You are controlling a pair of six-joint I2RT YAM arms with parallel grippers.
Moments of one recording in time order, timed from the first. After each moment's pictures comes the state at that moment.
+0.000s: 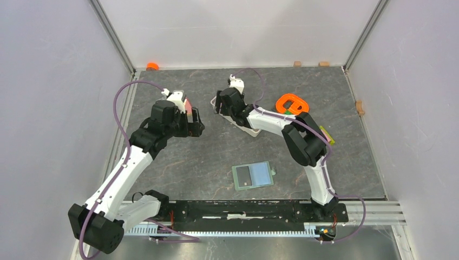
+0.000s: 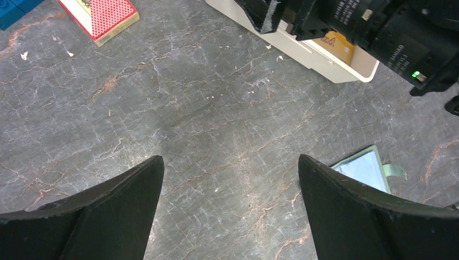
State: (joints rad) left arm -0.37 1.01 0.94 -0.56 0.03 -0.29; right arm 0.76 2.12 1.52 0.01 0.37 0.61
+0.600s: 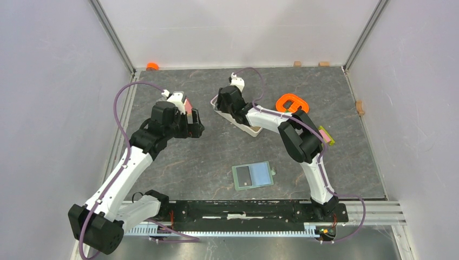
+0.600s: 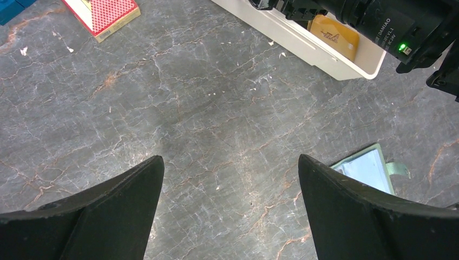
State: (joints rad) left arm -0.37 1.01 0.93 -0.56 0.03 -0.29; right arm 0.73 2.21 1.60 0.05 0.33 0.66
